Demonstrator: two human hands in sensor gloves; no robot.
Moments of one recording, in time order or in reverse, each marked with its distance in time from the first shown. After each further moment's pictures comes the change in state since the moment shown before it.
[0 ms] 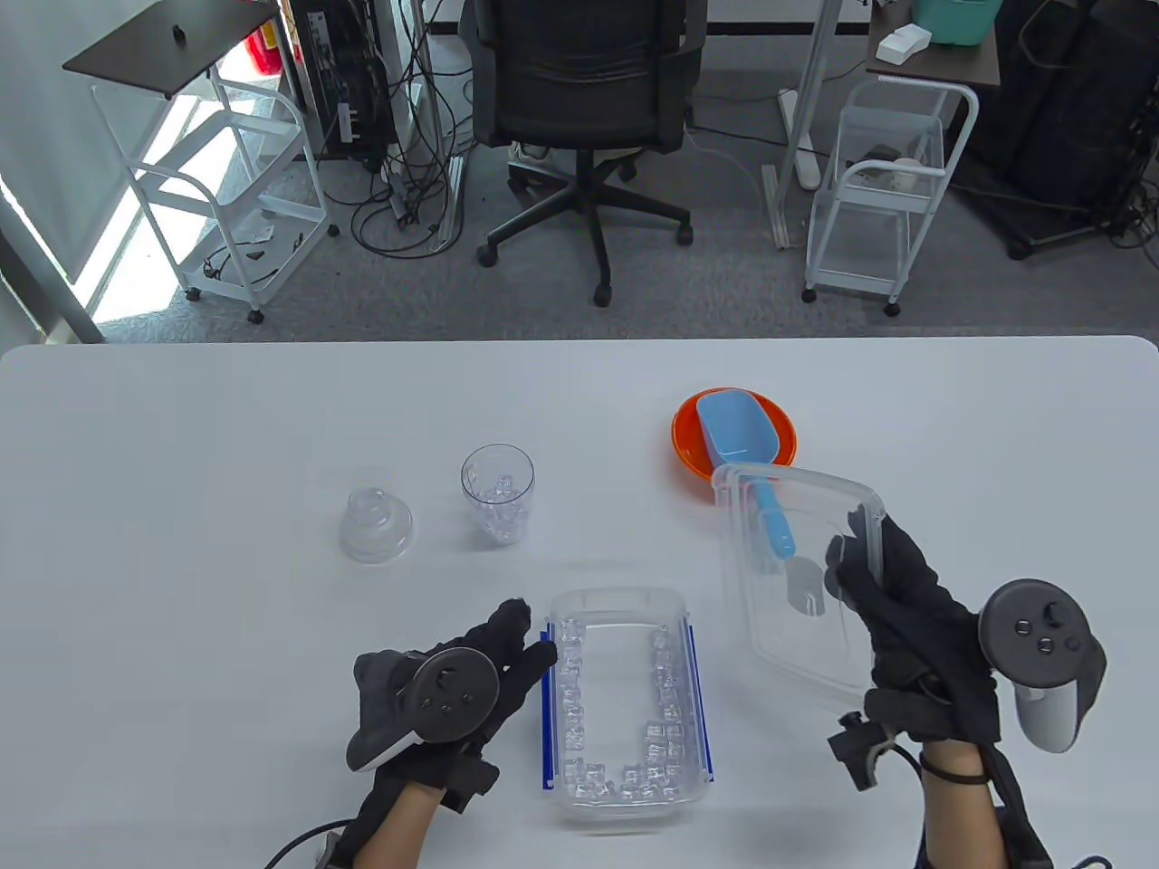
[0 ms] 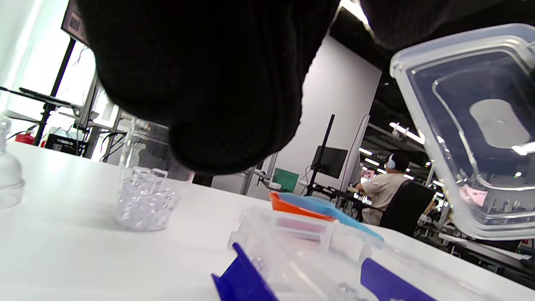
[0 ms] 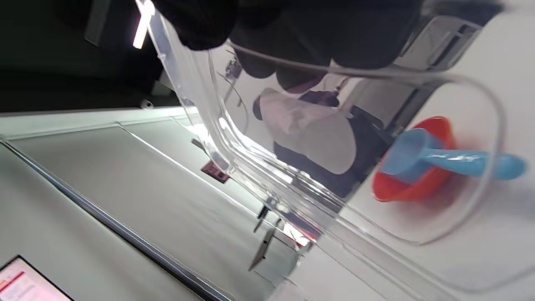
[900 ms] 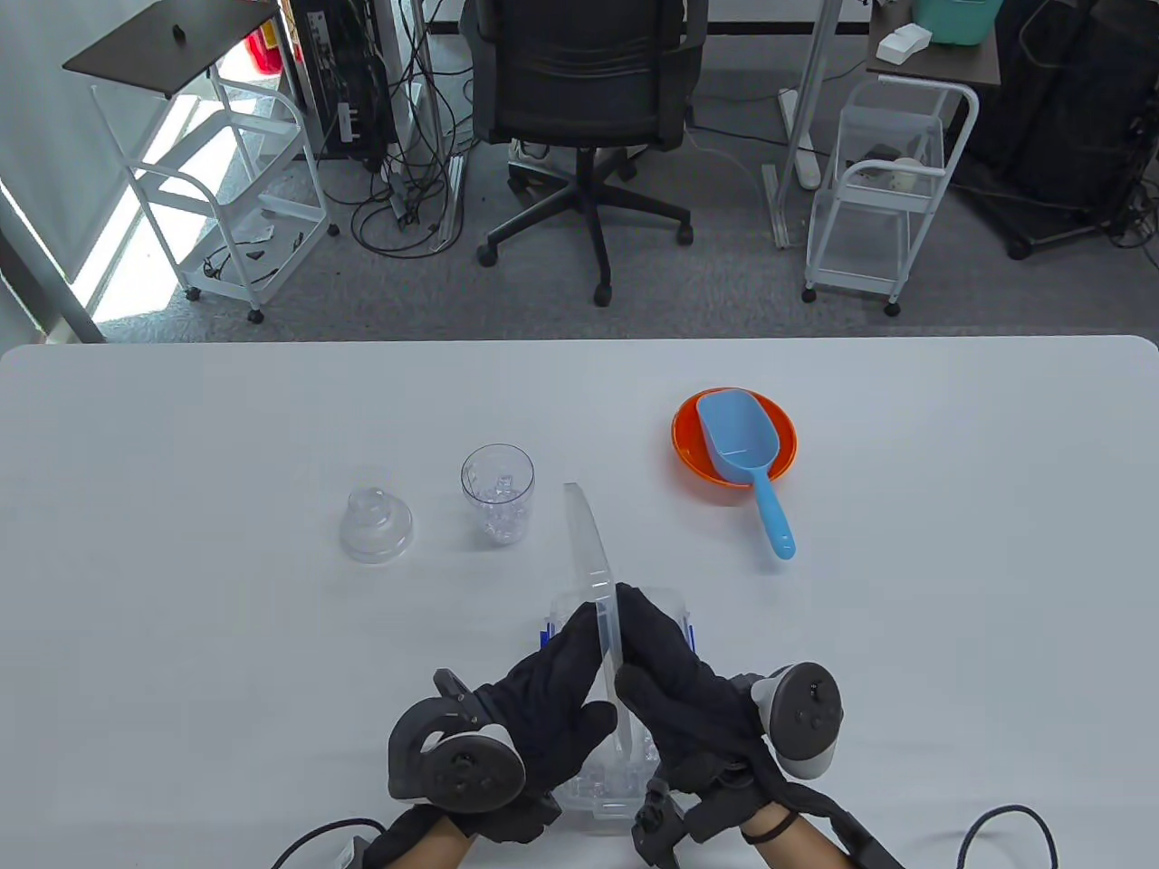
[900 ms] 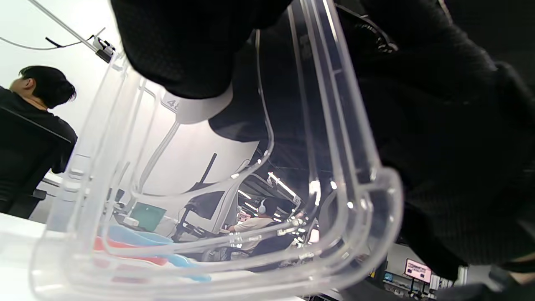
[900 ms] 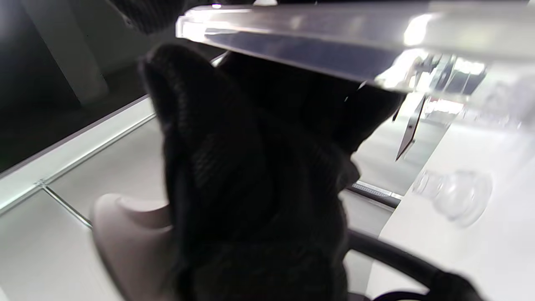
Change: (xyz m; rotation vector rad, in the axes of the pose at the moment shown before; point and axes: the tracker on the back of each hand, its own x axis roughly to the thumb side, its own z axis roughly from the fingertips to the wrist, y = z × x) left_hand 0.048 -0.013 0.013 0.143 -0.416 0.289; right_hand 0.005 0.152 0.049 0.377 -0.308 -0.467
